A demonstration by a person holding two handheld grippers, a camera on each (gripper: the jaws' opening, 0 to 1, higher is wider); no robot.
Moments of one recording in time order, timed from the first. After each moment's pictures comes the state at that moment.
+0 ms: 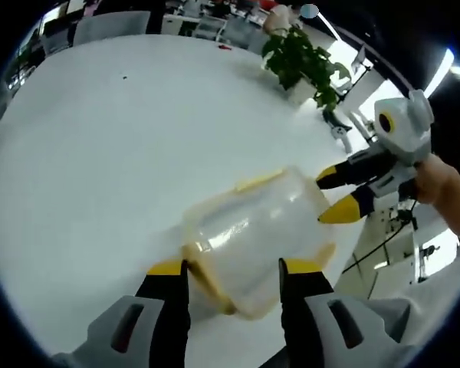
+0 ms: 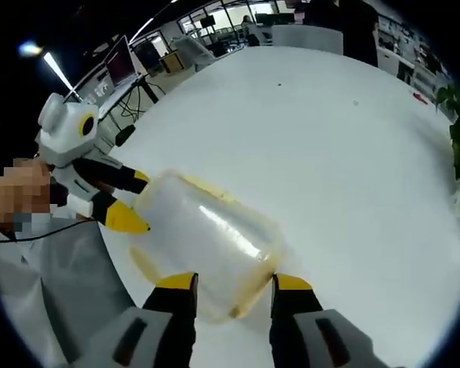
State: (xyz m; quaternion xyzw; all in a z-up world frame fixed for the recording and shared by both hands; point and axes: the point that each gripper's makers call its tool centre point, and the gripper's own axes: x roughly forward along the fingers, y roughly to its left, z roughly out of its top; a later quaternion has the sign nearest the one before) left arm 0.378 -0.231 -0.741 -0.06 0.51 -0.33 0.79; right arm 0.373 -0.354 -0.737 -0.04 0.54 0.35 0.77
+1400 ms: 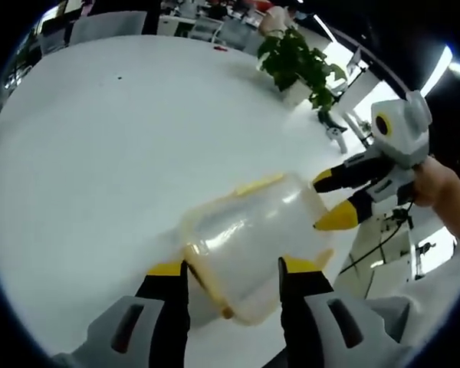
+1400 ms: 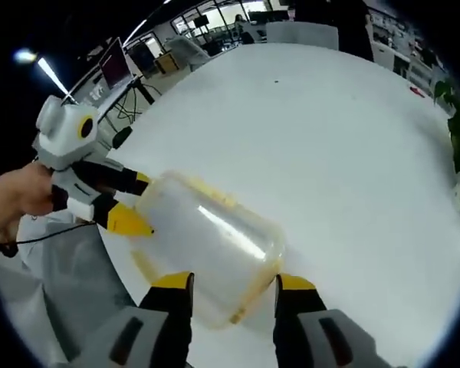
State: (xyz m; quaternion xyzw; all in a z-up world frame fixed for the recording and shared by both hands) left arm 0.383 -0.235 -0.742 -0.06 0.51 -0.35 0.79; right arm 0.371 -0.349 -0.737 -0.04 0.54 0.34 0.77
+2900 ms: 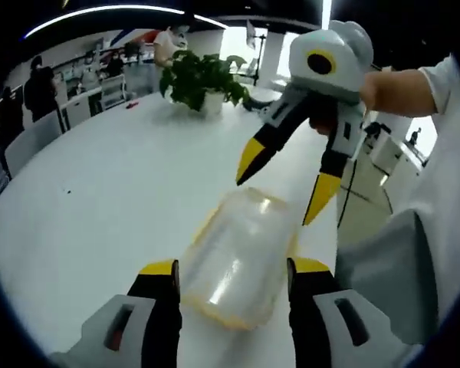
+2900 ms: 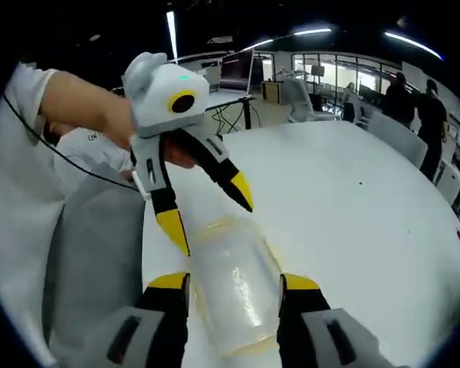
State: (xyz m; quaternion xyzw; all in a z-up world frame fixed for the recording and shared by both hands) left arm 0.369 -0.260 -0.687 0.14 0.33 -0.55 0.75; right arm 0.358 -0.291 -0.673 -0.18 0.32 0.58 0.73
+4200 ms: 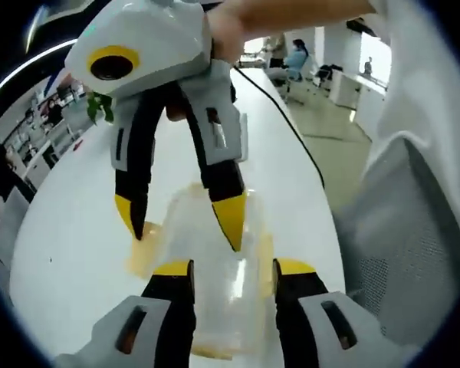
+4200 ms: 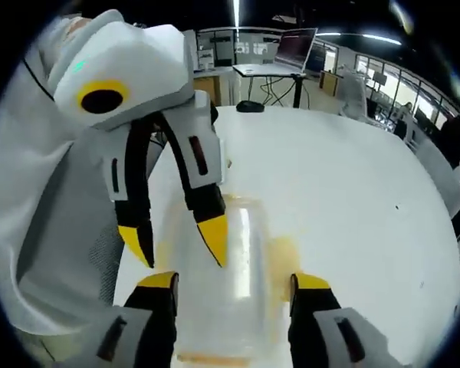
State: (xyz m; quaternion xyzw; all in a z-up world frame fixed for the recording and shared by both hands) left arm 0.342 -0.292 -0.721 0.29 0.28 -0.62 0.67; right arm 0.379 -0.285 -0.728 -0.31 0.35 0.65 0.60
